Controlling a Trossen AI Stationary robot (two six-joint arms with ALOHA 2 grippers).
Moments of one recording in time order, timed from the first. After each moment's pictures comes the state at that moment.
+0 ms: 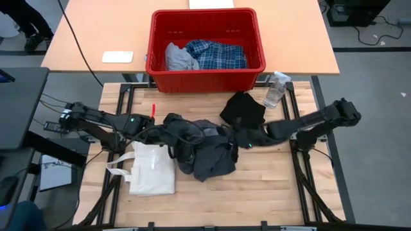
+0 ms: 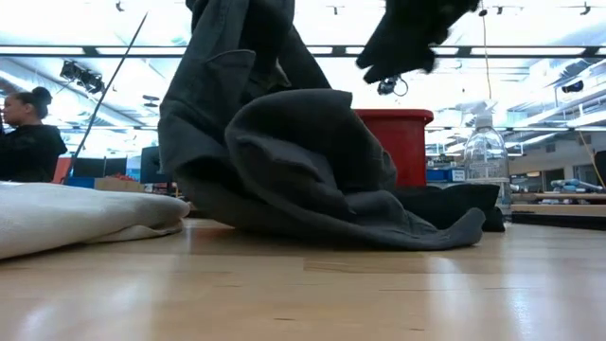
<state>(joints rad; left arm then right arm) -0.24 1.39 1.41 -0.73 -0.40 -0.57 0.21 1.41 1.04 -0.37 0.36 0.40</state>
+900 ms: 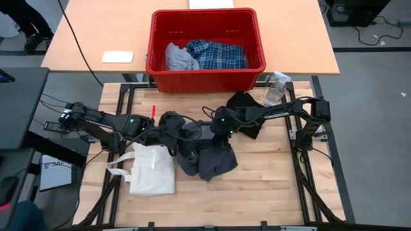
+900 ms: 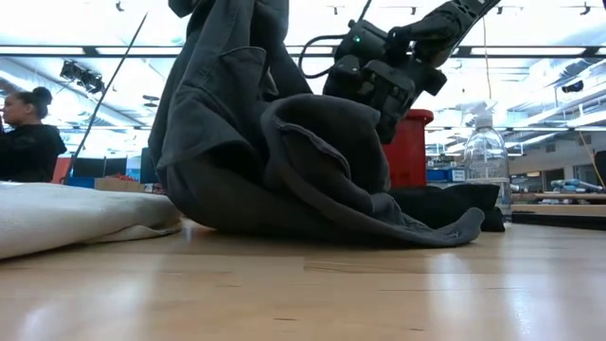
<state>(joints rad) -0.26 1.39 1.41 -0.77 -0.53 -0.83 -0.17 1.75 1.04 -0.19 -0.44 0.04</state>
